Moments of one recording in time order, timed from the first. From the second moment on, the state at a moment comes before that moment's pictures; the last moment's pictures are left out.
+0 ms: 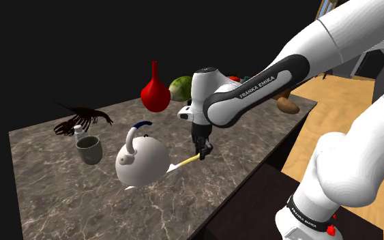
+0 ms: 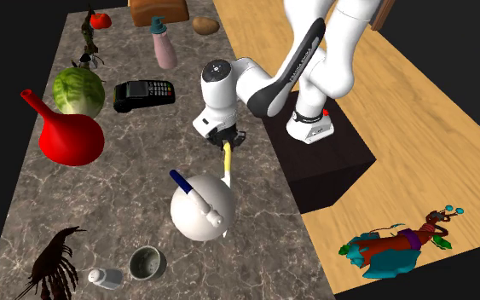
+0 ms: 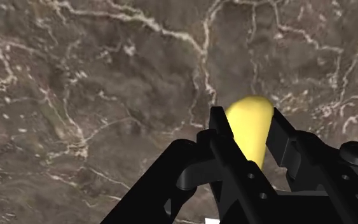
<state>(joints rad) 0.24 -0.24 0.10 -2.58 0.01 2.30 -0.89</state>
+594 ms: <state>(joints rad) 0.24 -0.32 0.10 -2.52 0.02 2.16 -0.90</state>
